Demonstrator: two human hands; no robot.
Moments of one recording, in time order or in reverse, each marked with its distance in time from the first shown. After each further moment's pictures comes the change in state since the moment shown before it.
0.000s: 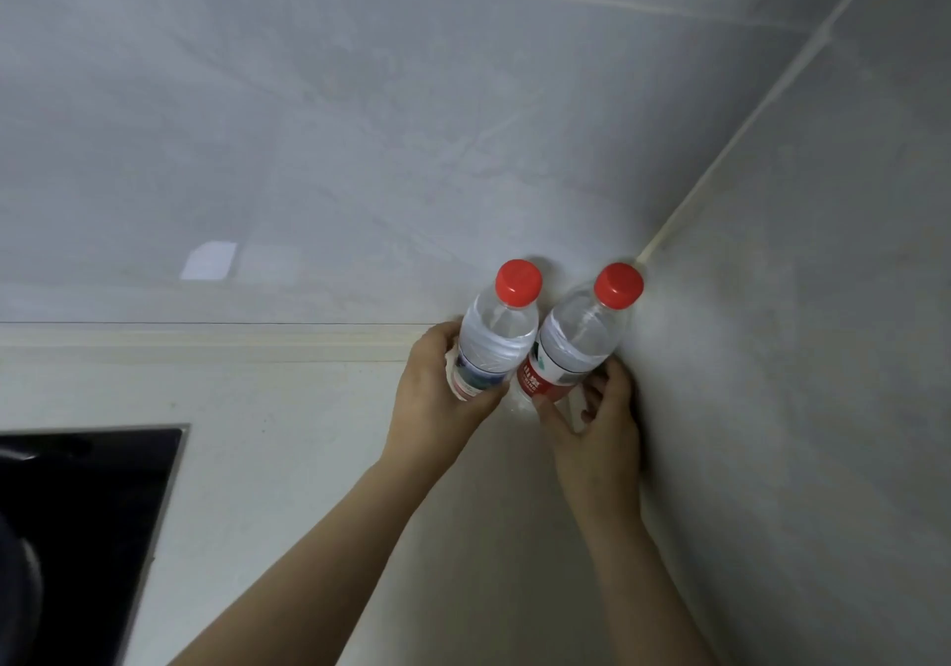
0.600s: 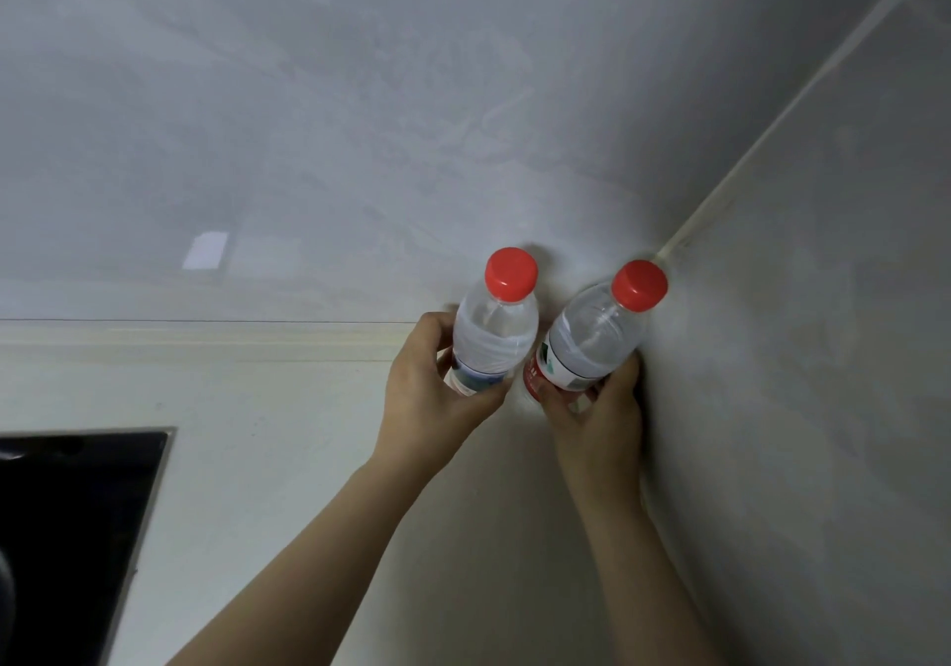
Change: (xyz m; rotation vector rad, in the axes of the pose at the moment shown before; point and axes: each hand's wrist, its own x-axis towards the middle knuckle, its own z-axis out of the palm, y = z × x) left_hand 0.009 -0.001 -0.001 -0.097 0.035 0.076; right_hand 0.025 0.009 0.019 -0.020 0.061 -0.070
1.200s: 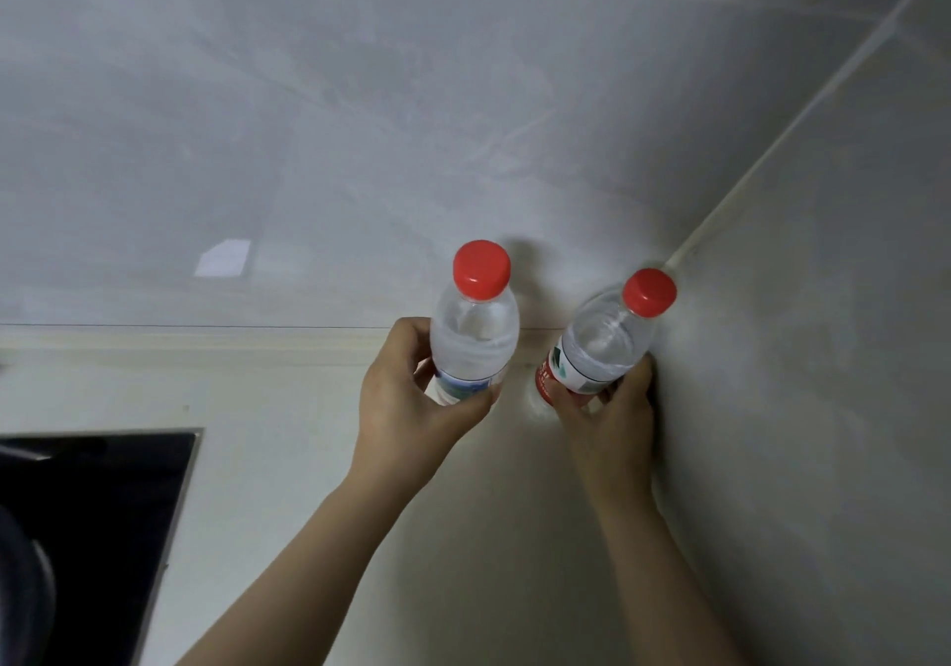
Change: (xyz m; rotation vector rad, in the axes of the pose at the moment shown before) left_hand -0.013 0.021 -0.034 0.018 0.049 -0.065; right_hand 0.003 0.001 0.000 -0.026 0.023 0.009
